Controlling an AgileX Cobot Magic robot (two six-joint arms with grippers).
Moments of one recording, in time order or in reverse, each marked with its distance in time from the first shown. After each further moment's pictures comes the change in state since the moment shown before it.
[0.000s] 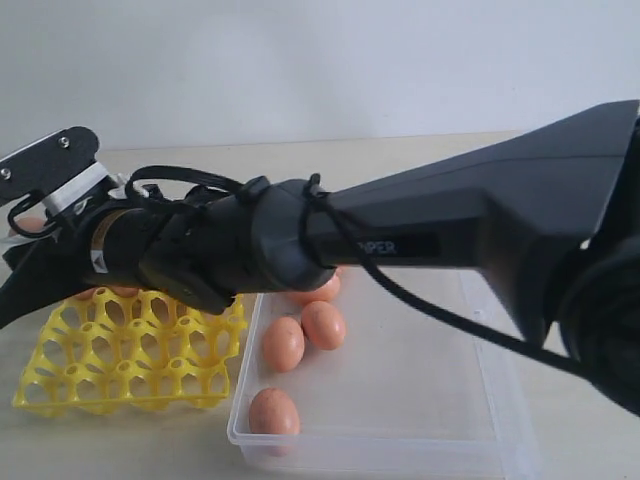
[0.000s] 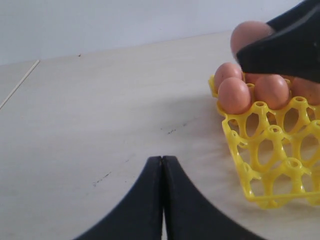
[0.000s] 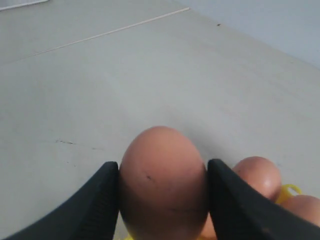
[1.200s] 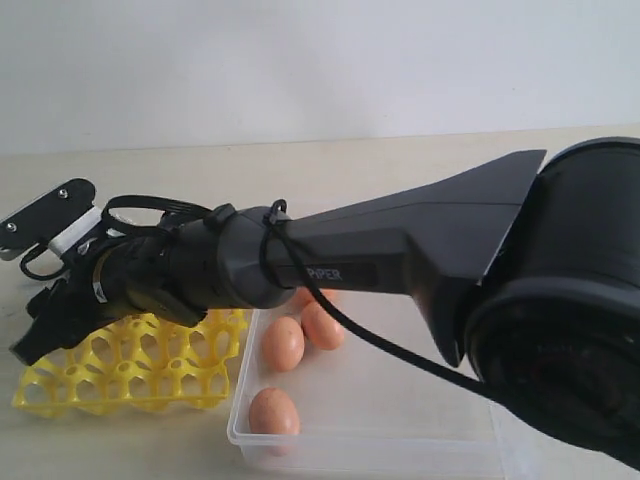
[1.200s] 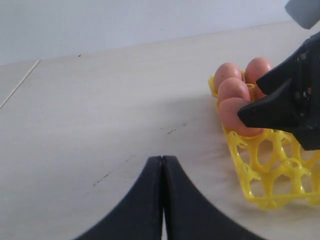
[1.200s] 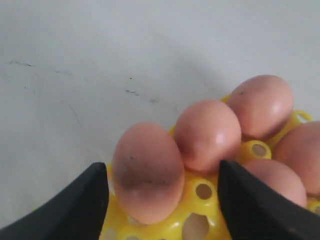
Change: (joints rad) left arm 0.000 0.000 0.000 0.000 0.000 0.000; right arm 0.010 0.108 -0.119 -0.002 0.258 -0.032
